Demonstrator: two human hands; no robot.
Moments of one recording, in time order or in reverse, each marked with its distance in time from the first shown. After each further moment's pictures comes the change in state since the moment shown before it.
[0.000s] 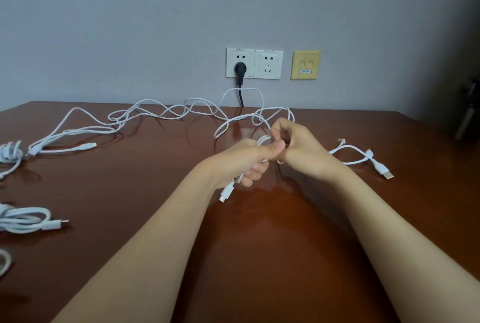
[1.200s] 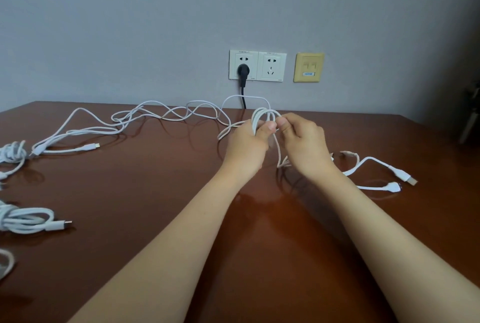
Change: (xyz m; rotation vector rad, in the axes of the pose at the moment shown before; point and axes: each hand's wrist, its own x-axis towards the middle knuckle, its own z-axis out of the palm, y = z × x) left_hand 0.012 0.005 0.013 0.033 0.567 0.281; right_hand 0.004 -0.011 0.011 -0.278 0.367 -0.043
